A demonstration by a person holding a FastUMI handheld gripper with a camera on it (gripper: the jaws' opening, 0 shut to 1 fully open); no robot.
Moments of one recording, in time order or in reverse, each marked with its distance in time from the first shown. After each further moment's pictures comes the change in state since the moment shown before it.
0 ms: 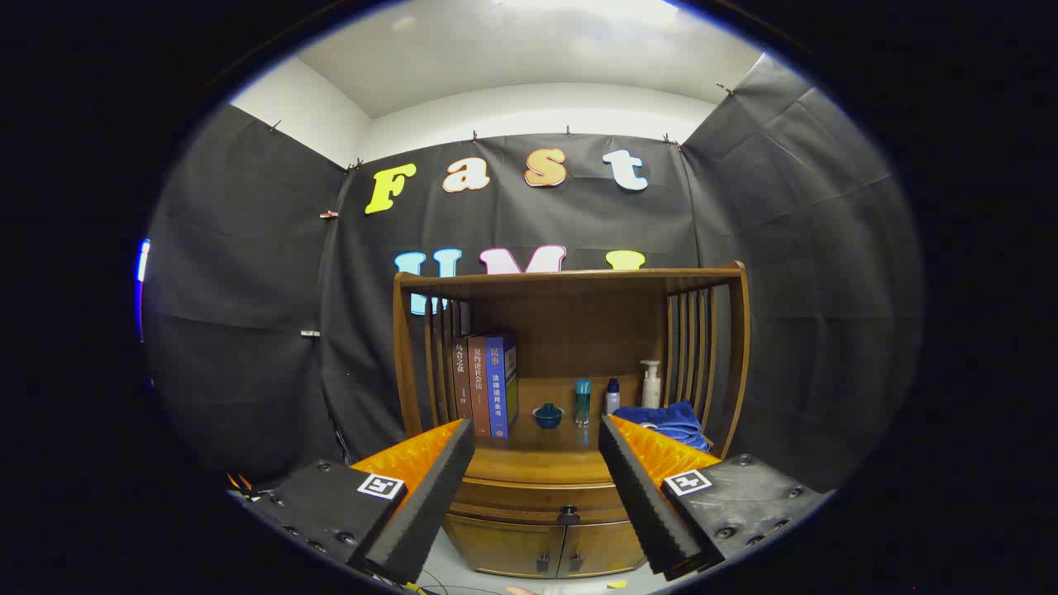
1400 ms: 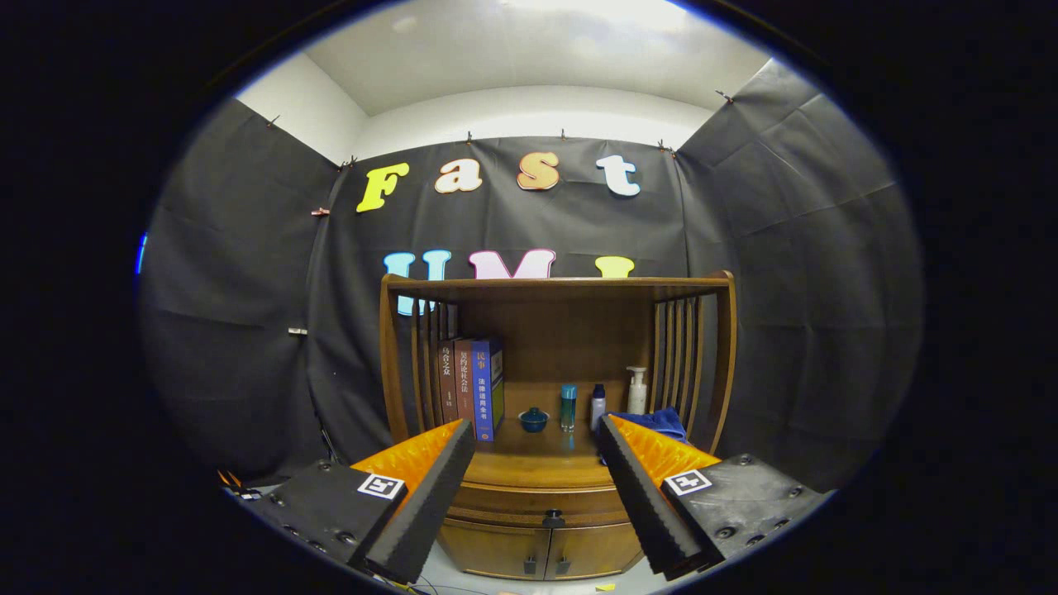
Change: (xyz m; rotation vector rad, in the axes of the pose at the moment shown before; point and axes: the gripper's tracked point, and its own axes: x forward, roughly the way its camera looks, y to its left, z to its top) arm -0.005 -0.008 0.004 -0.028 -0.022 -0.037
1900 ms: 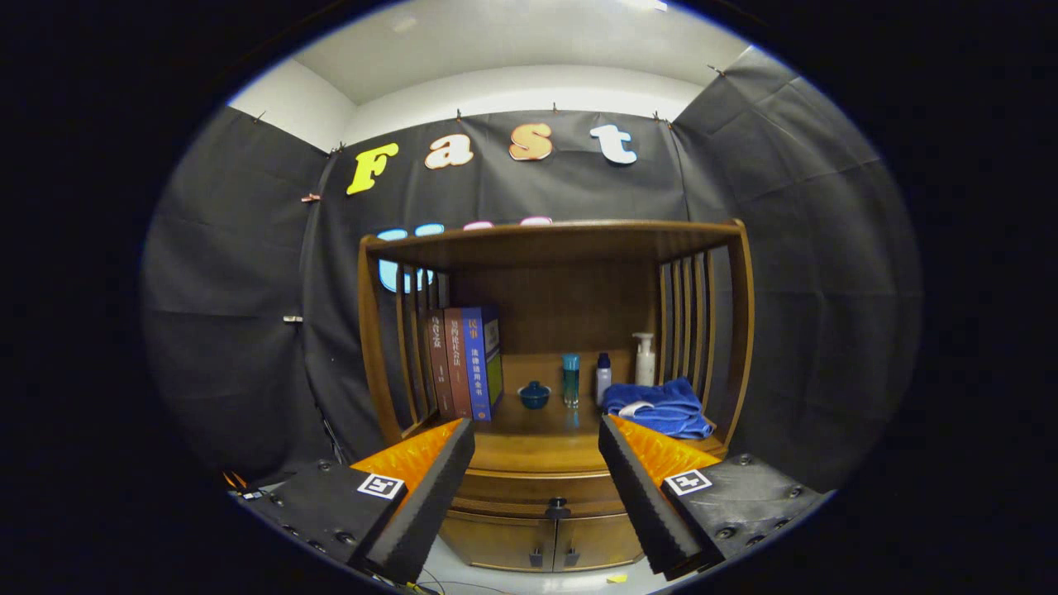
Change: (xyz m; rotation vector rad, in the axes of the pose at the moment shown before) arm 0.043 -0.009 -0.066 0.041 0.115 -0.003
